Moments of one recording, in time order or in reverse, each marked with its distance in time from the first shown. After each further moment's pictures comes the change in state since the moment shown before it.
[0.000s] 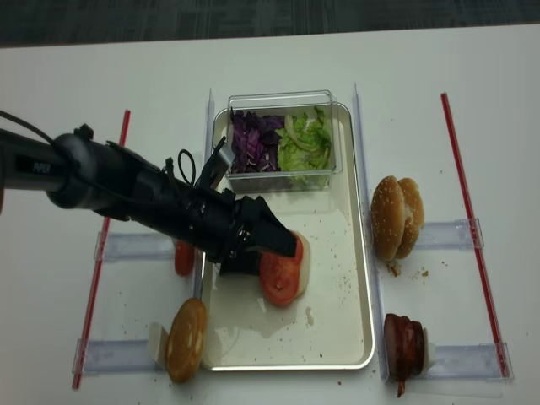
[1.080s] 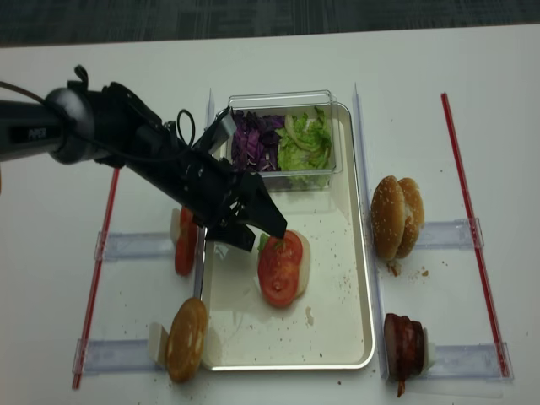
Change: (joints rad) left arm 0.018 0.000 -0.224 0.306 0.014 -0.244; right arm 0.000 0.000 0.000 0.000 0.000 -0.004
